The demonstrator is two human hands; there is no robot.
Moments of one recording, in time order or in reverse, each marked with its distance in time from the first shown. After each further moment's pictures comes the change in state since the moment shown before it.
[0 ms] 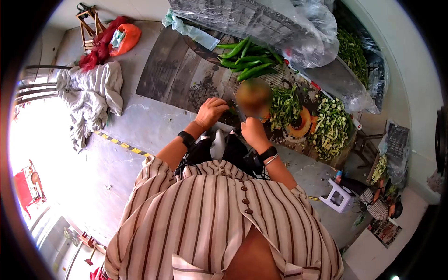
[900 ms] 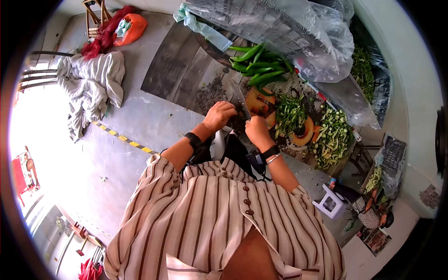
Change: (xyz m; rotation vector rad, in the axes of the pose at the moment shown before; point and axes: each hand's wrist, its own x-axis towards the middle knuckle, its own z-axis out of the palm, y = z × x) left_hand -0.002 -0.005 0.010 -0.088 0.037 -0.016; right_hand 0.025 -0.013 -0.001 -0.077 0.004 -0.040
